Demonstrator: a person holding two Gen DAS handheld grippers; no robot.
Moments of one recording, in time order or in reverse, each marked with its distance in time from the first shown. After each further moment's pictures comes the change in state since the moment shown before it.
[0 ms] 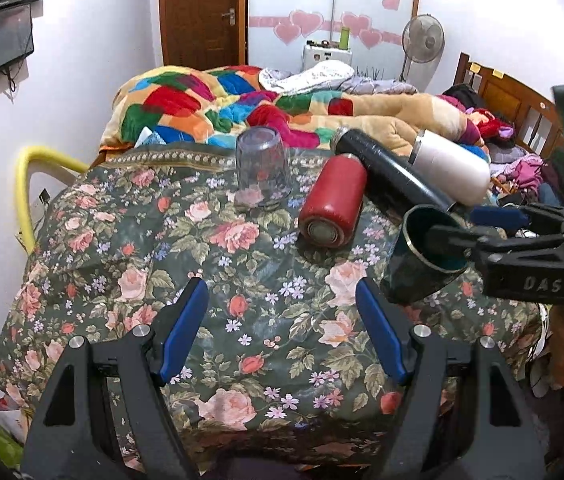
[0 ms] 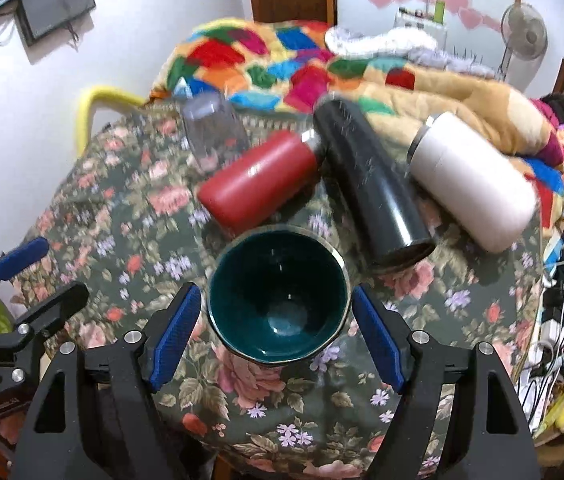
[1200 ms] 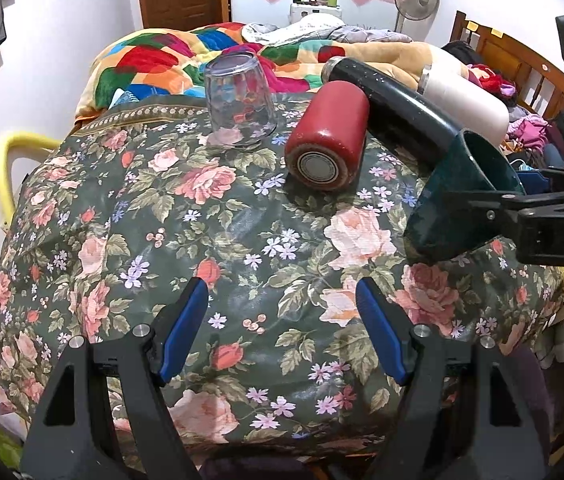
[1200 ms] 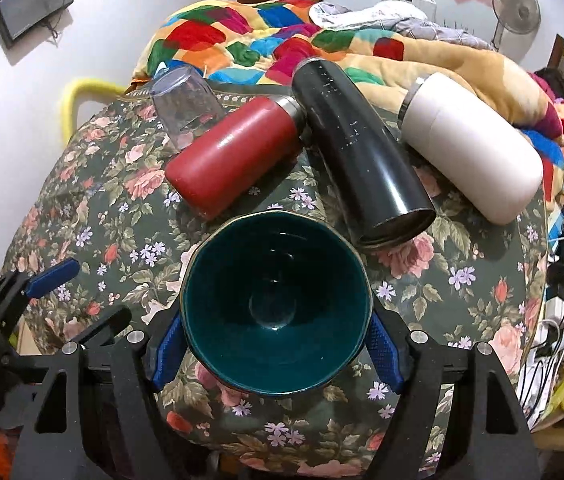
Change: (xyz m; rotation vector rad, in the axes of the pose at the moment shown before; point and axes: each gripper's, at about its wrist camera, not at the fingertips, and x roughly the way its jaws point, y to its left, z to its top) left arm 0.070 -0.008 -0.027 0.045 0.152 -0.015; right arm 0.040 -0.011 -0.004 0.040 0.127 -0.024
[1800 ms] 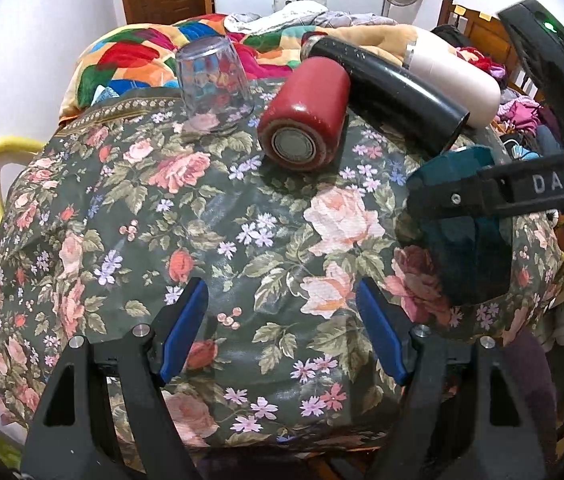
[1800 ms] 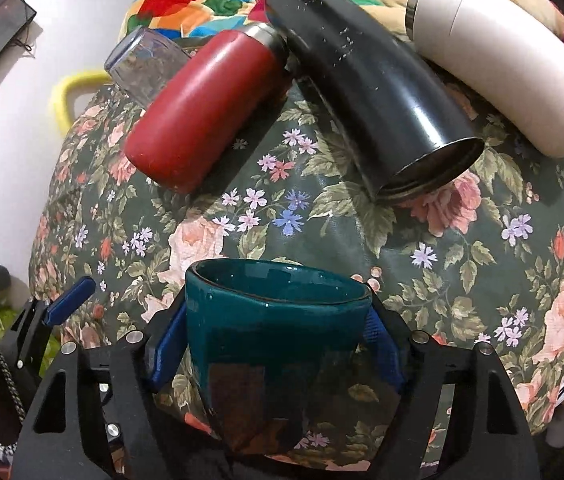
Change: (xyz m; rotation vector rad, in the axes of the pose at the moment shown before) left arm 0.012 -0.013 -0.004 0.046 0.033 -0.027; right arm 0.034 -0.024 -0.007 0.168 0.183 0.141
